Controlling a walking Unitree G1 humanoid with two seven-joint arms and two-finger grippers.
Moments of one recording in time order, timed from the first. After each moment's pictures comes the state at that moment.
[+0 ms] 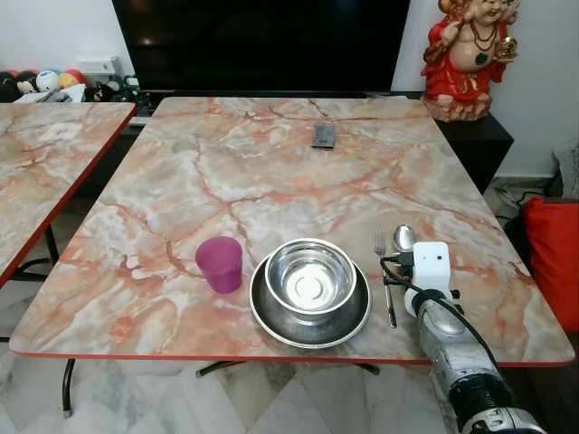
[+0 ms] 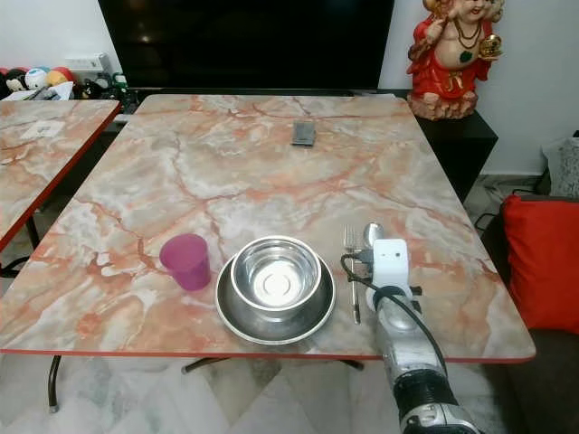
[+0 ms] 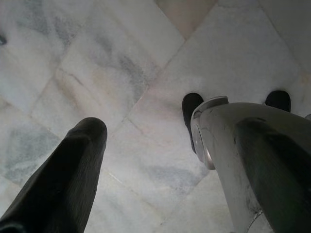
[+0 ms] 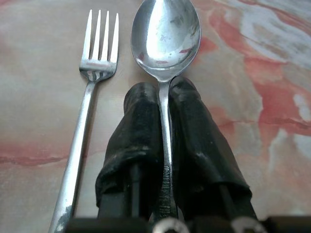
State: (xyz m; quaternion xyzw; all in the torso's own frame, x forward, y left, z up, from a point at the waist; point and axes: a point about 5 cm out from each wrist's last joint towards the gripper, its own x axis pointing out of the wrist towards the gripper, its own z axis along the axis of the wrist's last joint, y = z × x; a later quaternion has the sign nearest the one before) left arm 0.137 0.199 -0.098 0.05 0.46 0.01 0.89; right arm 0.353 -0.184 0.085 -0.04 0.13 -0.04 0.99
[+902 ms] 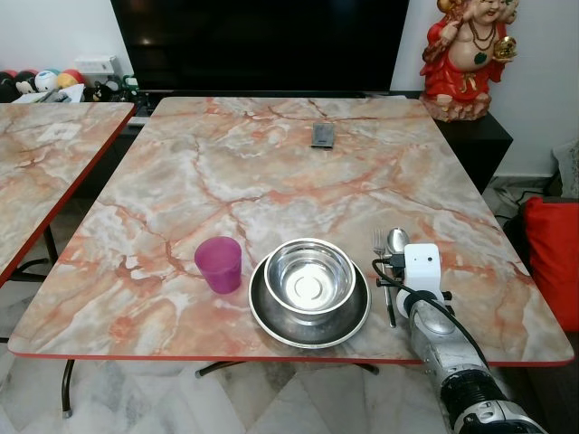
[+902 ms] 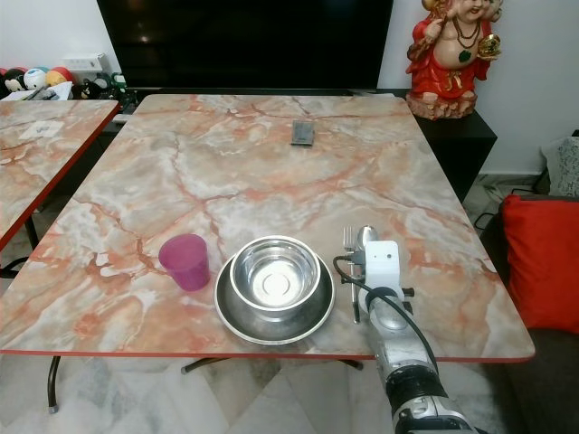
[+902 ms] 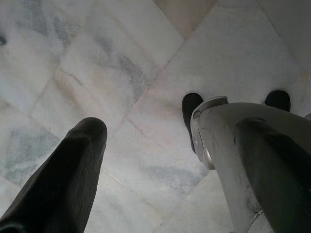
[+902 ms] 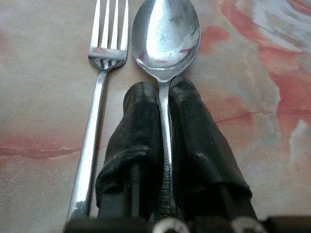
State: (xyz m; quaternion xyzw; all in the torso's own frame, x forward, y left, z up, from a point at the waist) left arm 0.137 0.199 -0.098 0.05 0.46 0.01 0.89; right arm 0.354 -0.177 0.078 -0.04 0.14 -0.04 0.99
